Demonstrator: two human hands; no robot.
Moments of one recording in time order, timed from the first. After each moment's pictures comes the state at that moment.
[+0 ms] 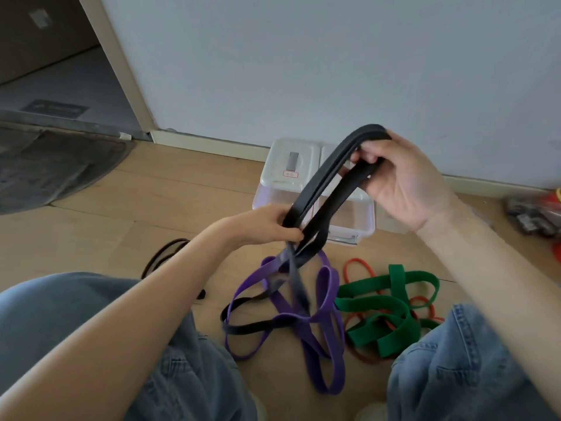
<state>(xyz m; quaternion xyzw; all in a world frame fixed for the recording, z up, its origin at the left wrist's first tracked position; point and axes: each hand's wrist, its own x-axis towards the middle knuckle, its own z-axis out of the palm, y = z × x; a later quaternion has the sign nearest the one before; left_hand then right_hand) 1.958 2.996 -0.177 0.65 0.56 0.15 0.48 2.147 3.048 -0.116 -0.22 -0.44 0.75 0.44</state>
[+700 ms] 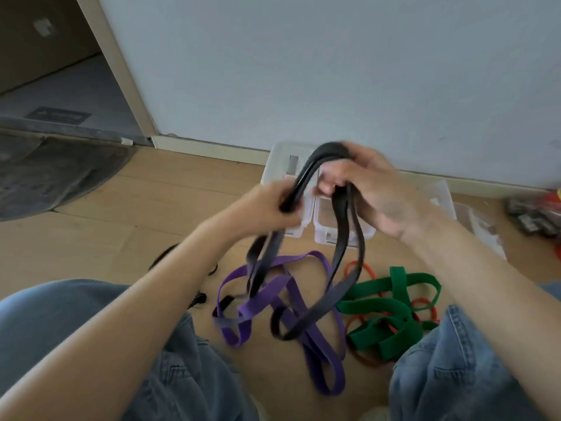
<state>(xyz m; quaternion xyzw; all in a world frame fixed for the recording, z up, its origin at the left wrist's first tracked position) 1.955 2.998 -0.161 0.69 0.59 0.25 0.34 2.130 3.037 -0.110 -0.24 -0.59 0.69 0.35</state>
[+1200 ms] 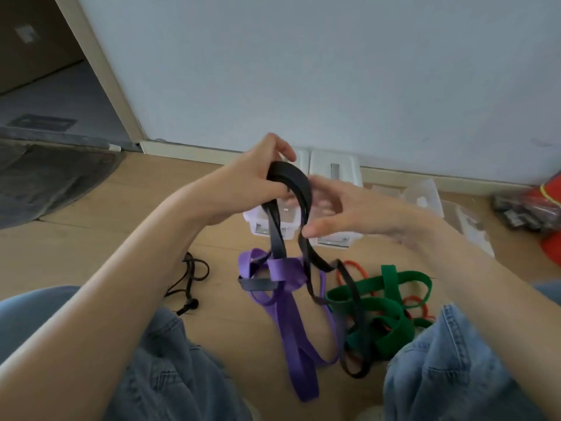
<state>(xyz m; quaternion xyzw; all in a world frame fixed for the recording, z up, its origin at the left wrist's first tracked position) 1.958 2.993 -0.096 0.68 0.53 0.33 0.39 2.151 3.037 -0.122 -0.30 -0.77 0.57 0.06</state>
